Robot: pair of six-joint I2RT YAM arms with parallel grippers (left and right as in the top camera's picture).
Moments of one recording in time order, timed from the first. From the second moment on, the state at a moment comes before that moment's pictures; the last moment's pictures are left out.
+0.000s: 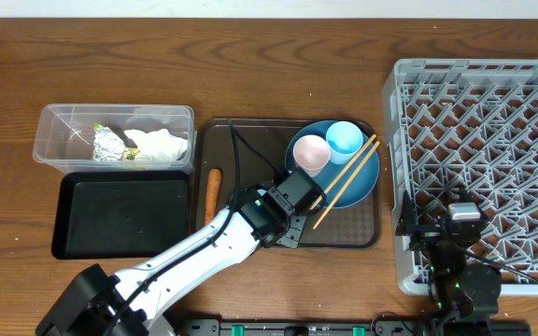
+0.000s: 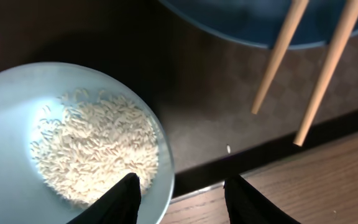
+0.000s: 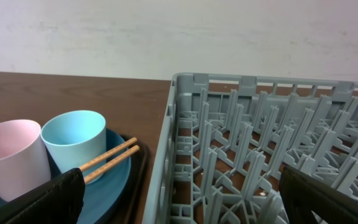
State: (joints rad) left arm -0.85 1.50 0.95 -0.74 -0.06 -0.50; right arm 0.06 0.02 0.01 -0.07 -0.01 -0.01
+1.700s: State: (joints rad) left arm -0.85 1.64 0.95 -0.68 -0.16 -0.49; right arm 0.06 0.02 0.01 -0.07 -0.01 -0.01
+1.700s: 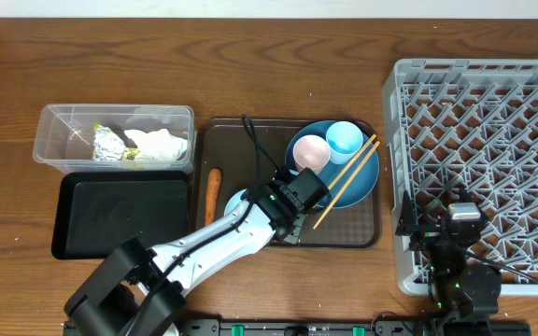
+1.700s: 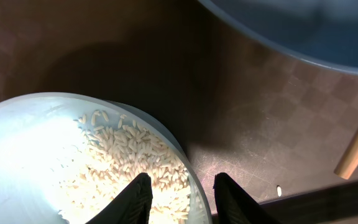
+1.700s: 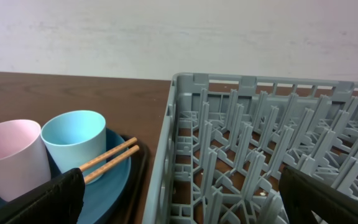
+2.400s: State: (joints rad) left arm -0.85 1.64 0.95 -0.69 -0.19 -0.49; right arm 0.06 0.02 0.01 -0.07 -0.01 -0.01
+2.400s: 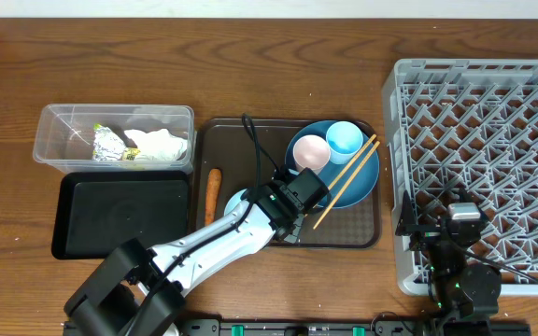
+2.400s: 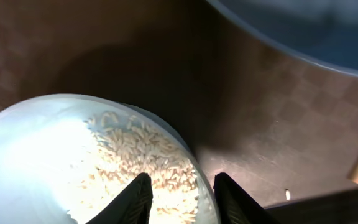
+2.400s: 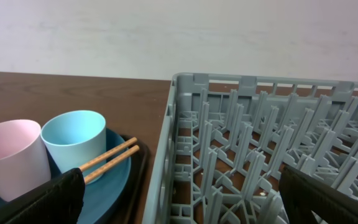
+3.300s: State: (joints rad) left arm -0.85 1.64 0.95 -0.69 -0.34 -0.51; right arm 0.06 0.02 0.01 -0.07 -0.01 -0.01
